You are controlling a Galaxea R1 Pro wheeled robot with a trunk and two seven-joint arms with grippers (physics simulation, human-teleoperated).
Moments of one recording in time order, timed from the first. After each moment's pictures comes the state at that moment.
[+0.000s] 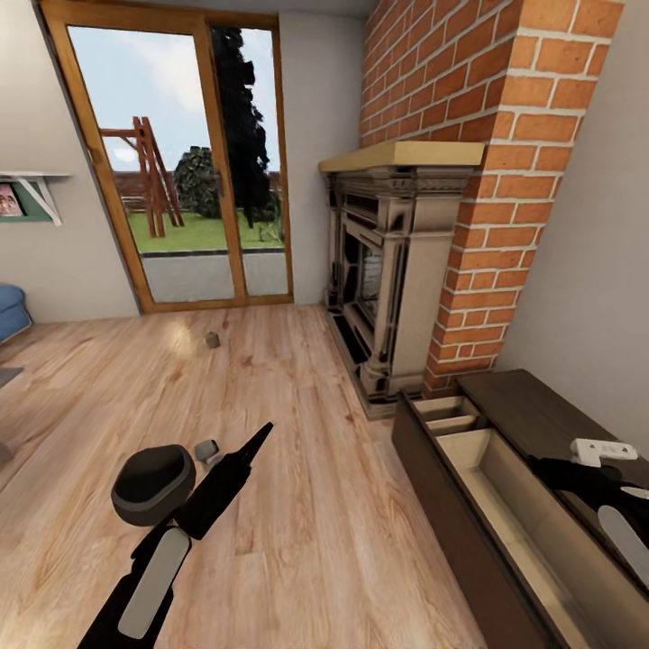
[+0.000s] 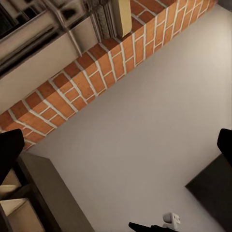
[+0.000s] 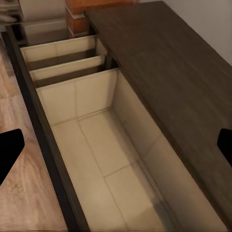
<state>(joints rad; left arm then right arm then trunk) -0.29 -0.01 -0.02 -1.24 0.94 0.25 -0.81 -0.28 -0.55 0.02 -1.48 -0.57 0.64 -0.32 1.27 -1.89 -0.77</state>
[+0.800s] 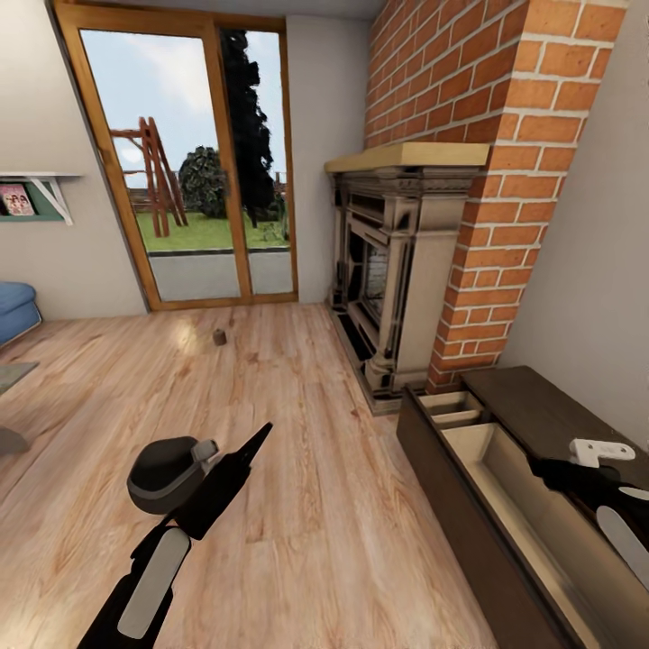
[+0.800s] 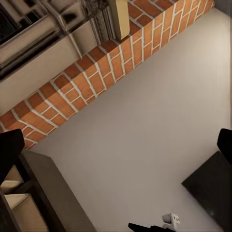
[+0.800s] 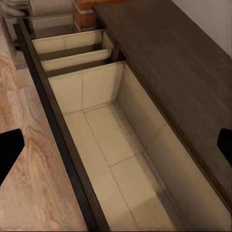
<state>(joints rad) -0.29 -0.01 -0.02 -1.24 0.94 0.25 -0.81 -0.28 -0.55 0.03 -1.48 -0.57 0.64 -0.32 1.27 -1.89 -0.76</state>
